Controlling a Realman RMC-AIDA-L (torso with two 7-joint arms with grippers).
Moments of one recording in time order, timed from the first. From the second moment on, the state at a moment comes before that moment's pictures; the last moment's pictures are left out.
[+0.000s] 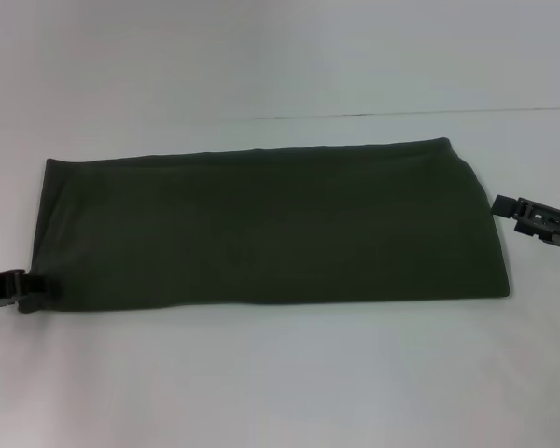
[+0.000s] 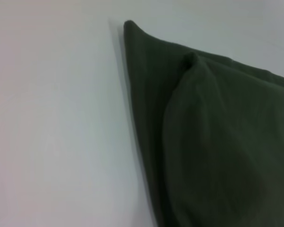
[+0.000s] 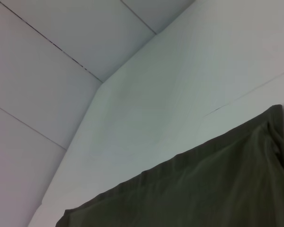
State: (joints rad) left arm -0.55 -2.06 0.48 0.82 2.58 1.26 -2.32; right arm 0.45 1.95 -0.58 -0.46 -1.86 -1.31 1.95
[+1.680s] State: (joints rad) left arm -0.56 -2.06 0.49 0.82 2.58 1.25 -2.30; right arm 0.72 1.92 -0.64 -0.66 -2.58 -1.40 2.60
